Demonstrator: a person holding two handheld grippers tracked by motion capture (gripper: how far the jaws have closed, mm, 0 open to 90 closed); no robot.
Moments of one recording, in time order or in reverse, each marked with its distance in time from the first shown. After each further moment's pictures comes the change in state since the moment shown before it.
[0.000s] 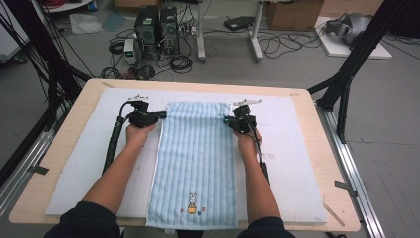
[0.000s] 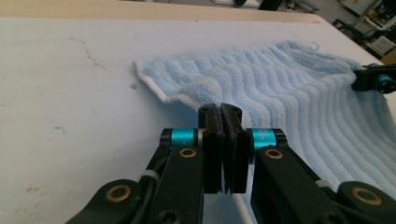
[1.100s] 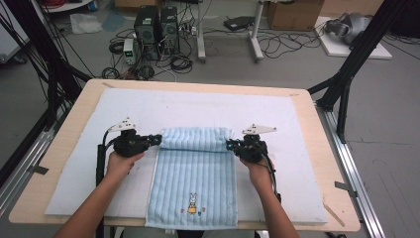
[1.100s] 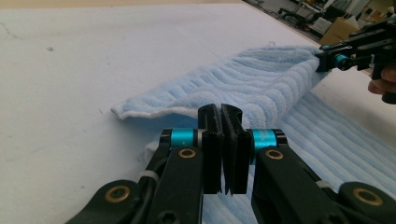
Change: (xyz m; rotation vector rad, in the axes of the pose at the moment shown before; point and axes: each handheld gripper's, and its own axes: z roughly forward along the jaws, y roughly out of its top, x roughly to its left) left arm -0.054 -0.054 -0.083 -0.023 -0.166 0.128; right arm 0.040 -0.060 -0.084 -0.055 0.171 -0.063
